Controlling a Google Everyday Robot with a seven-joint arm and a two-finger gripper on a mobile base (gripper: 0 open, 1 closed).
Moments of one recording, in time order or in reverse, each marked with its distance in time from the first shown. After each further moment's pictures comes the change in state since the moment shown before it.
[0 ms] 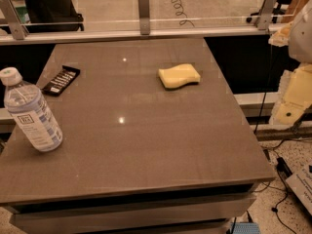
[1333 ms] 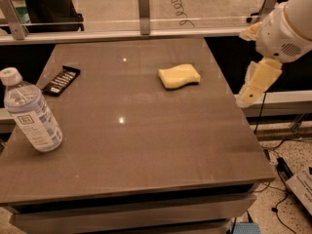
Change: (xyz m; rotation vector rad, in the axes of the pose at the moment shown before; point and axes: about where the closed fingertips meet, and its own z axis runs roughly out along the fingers) arm -0.031 -0.066 0.061 0.033 -0.202 -0.053
